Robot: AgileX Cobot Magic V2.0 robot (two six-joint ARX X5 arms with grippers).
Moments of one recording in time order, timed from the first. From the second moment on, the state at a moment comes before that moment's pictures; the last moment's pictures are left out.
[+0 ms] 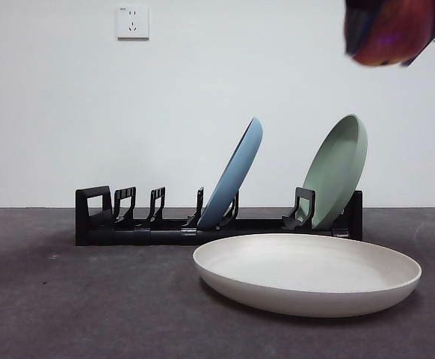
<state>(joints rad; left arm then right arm) -0.53 0.88 1.60 -1.13 -0.50 -0.06 0.56 1.34 1.39 -1.12 0.05 0.04</state>
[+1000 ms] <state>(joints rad) -0.53 0.89 1.60 -1.13 -0.49 -0.06 0.58 1.70 1.01 -0.55 -0.05 0.09</state>
